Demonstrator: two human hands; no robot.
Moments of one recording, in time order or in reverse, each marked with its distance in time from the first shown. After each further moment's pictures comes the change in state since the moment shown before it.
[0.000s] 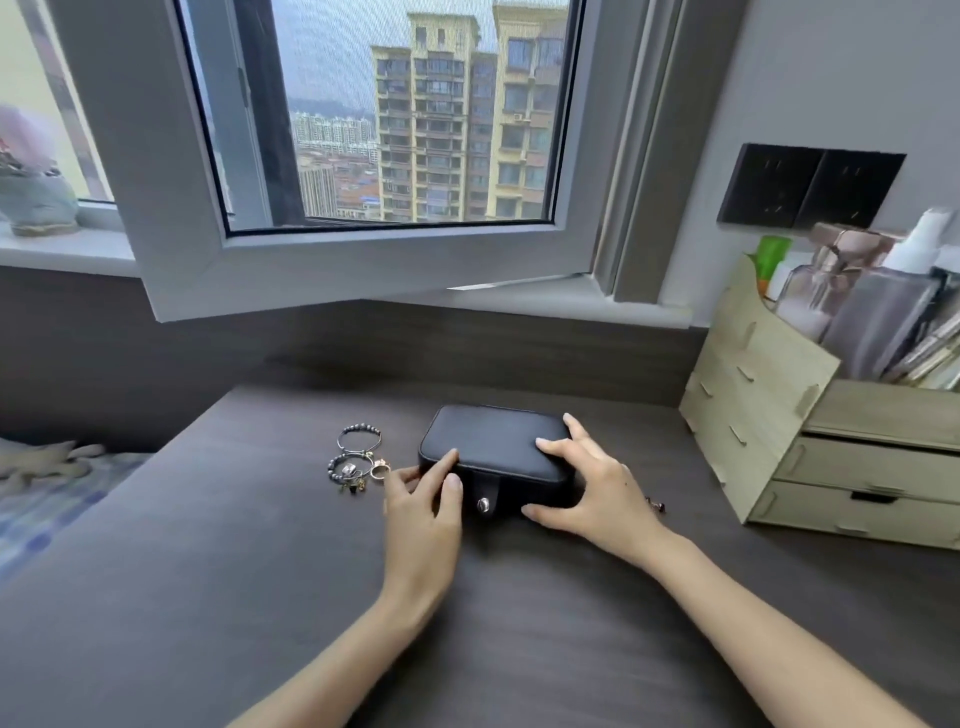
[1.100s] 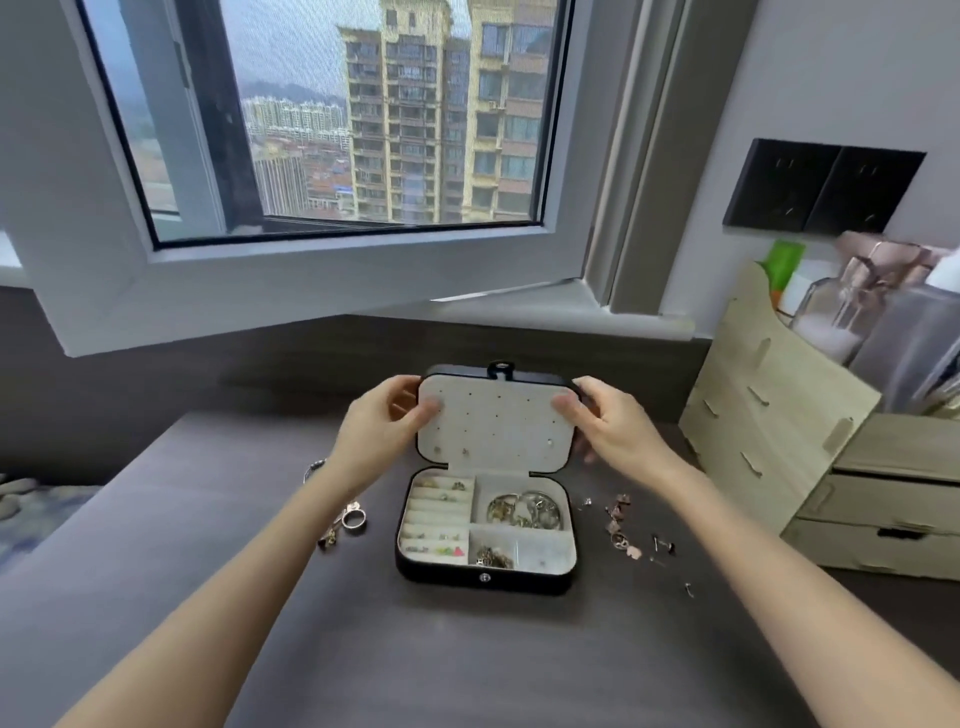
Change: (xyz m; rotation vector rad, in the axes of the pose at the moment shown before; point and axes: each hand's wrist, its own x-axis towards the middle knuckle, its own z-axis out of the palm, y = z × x) left_hand 0.151 0.011 -0.017 0.162 -0.261 0.161; right_hand 0.089 0.012 -0.043 0.163 0.066 0.122
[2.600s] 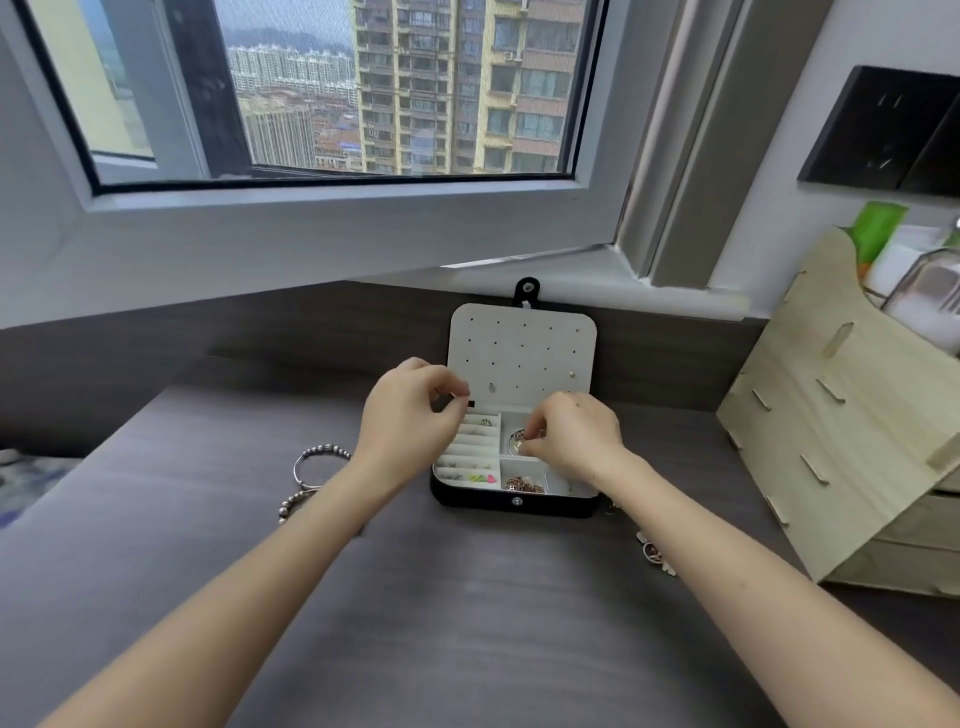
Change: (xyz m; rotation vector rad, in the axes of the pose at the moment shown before) left_hand 0.009 0.011 0.027 0.259 0.100 0.098; right_hand 0.042 0.001 0.069 -0.618 -0.122 0.057
